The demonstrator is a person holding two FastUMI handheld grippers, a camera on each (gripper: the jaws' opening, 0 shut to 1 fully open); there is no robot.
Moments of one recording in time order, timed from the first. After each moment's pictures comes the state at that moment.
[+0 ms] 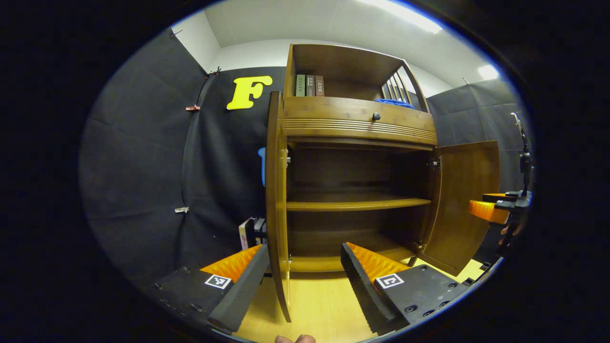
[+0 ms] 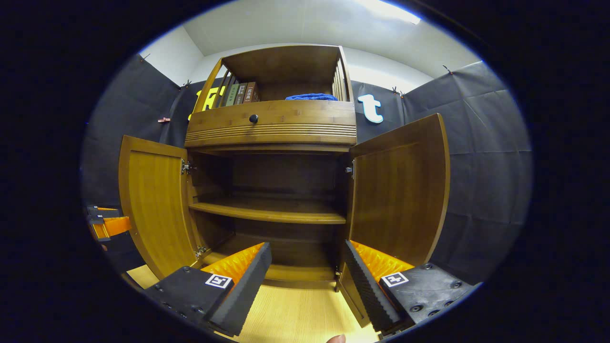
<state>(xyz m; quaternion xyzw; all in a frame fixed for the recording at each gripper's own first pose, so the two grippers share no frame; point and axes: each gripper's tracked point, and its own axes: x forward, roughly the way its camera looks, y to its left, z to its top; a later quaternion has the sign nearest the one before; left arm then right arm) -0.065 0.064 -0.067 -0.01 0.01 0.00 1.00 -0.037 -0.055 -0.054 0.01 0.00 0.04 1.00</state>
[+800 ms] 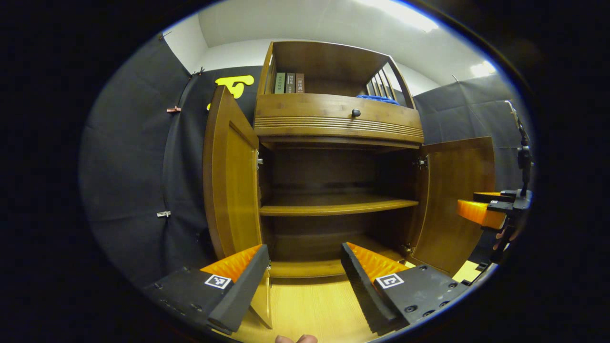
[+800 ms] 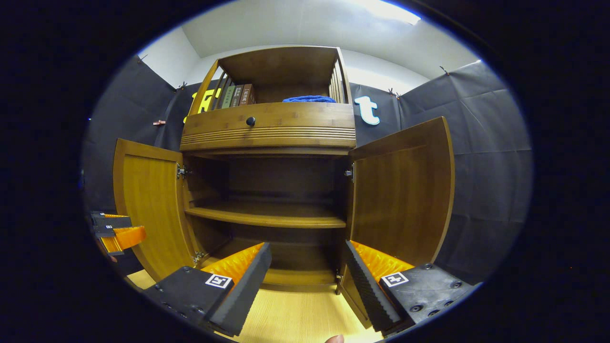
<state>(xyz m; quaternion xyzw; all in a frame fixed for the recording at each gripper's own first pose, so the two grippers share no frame) -0.033 0.023 -0.068 0.00 0.01 -0.03 1.00 -0.029 -0.047 -0.048 0.01 -0.01 0.03 1.00</state>
